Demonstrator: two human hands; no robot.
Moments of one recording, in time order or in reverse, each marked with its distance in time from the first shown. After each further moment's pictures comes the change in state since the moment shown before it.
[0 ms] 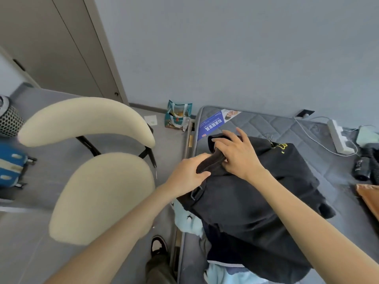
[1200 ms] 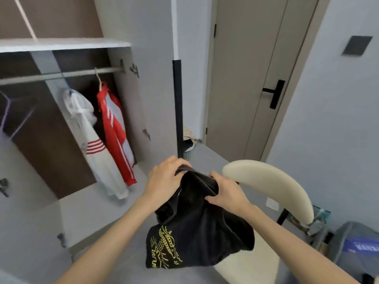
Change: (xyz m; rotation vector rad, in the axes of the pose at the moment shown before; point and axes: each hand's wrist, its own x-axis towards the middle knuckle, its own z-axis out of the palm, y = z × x) left_hand -0.512 -0.063 -0.264 0.474 1.092 -0.287; right_hand 0.040 -0.499 -0.199 0.648 -0.023 -0.513
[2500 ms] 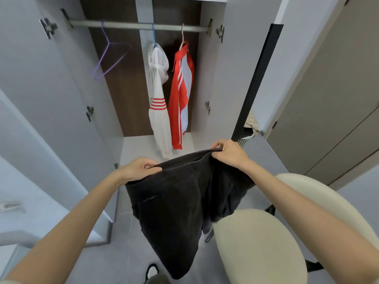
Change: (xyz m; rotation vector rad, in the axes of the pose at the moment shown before) left_hand -0.083 -0.133 -0.049 -0.308 -0.269 -0.768; right_hand 0.164 -0.066 0.046 0.087 -0.358 -0.159
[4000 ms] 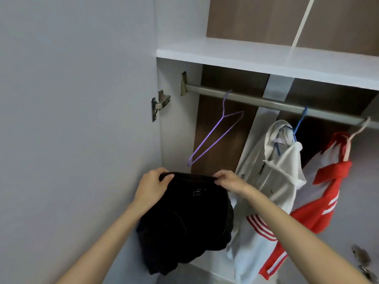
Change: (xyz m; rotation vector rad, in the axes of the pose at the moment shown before) left_hand 0.239 -0.190 -0.409 0.011 0.969 -0.250; right_hand 0.563 -0.337 0.171 0.036 -0.480 -0.217
